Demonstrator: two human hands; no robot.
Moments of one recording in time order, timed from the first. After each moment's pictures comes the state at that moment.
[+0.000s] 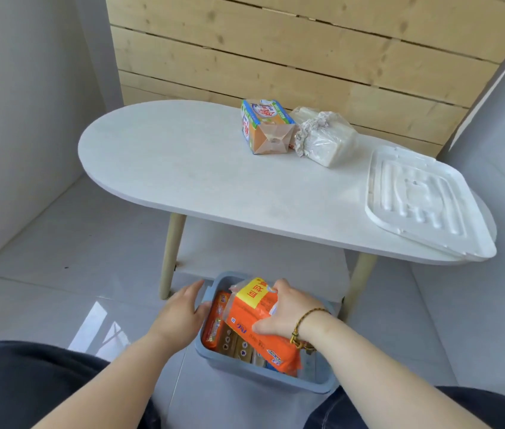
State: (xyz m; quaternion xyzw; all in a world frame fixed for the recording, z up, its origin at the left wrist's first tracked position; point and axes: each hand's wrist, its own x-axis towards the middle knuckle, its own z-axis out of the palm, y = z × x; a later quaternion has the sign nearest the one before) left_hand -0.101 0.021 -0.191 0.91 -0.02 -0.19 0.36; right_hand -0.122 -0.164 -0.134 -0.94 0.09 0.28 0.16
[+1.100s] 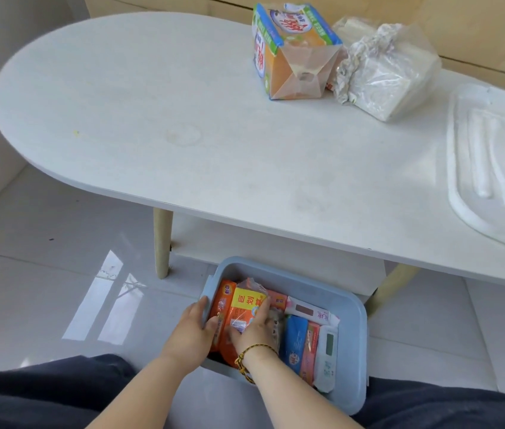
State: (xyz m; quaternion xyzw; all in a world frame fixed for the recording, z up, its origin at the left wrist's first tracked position) left_hand -0.077 -0.003 -0.277 0.84 0.11 -0.30 0.44; right_hand -0.086 -0.114 -0.302 -0.83 0.30 0.30 0.35
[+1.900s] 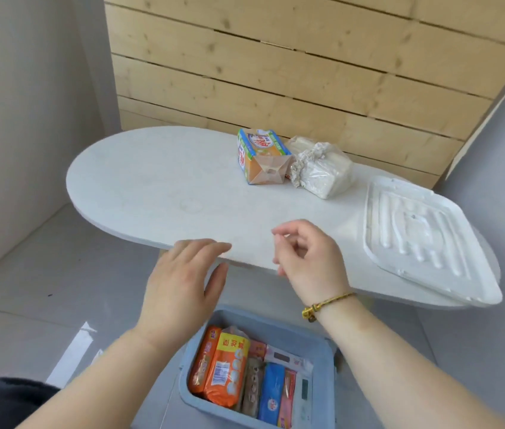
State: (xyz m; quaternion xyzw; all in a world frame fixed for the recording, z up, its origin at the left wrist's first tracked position) left_hand -0.077 -0.001 -0.082 0.91 -0.20 0.21 0.29; right_hand -0.082 -0.162 -0.043 -0.87 0.02 -0.15 0.46
